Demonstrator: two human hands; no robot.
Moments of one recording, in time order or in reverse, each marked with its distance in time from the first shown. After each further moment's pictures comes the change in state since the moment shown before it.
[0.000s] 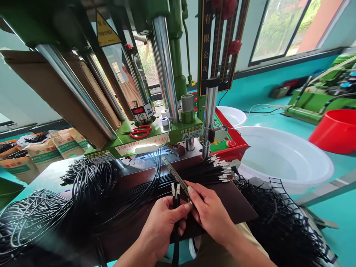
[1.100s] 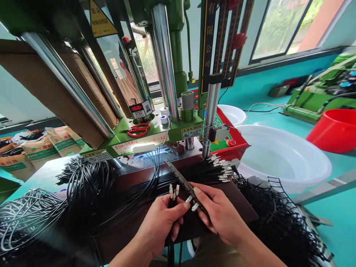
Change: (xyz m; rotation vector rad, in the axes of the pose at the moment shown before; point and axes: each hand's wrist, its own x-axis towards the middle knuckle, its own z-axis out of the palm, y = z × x) left_hand 0.002 0.004 -0.004 0.139 -0.018 -0.044; right_hand -0.004 -0.002 -0.016 0.089 -0.043 0.138
